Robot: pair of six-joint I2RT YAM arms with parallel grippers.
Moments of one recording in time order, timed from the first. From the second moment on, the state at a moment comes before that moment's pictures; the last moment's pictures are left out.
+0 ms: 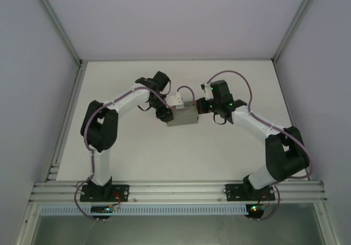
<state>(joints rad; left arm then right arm) -0.58 1.97 1.58 -0.92 0.37 0.73 0.44 1.50 0.96 -0.20 -0.20 0.27</state>
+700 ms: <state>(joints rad) -0.59 1.97 1.58 -0.92 0.35 0.72 0.58 1.39 0.66 0.21 0.09 0.19</state>
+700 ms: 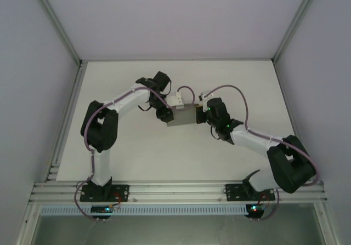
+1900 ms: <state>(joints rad) -0.61 1.48 1.20 -0.66 -0.04 0.05 0.73 1.50 0.89 -0.09 0.33 0.24</state>
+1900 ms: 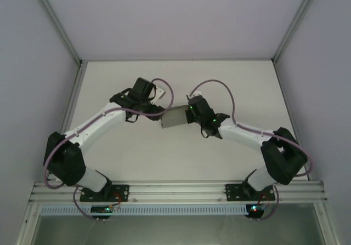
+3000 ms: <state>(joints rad) -0.56 1.62 1.28 -0.71 0.13 -0.28 0.78 1.54 0.98 -0.24 0.41 0.40</state>
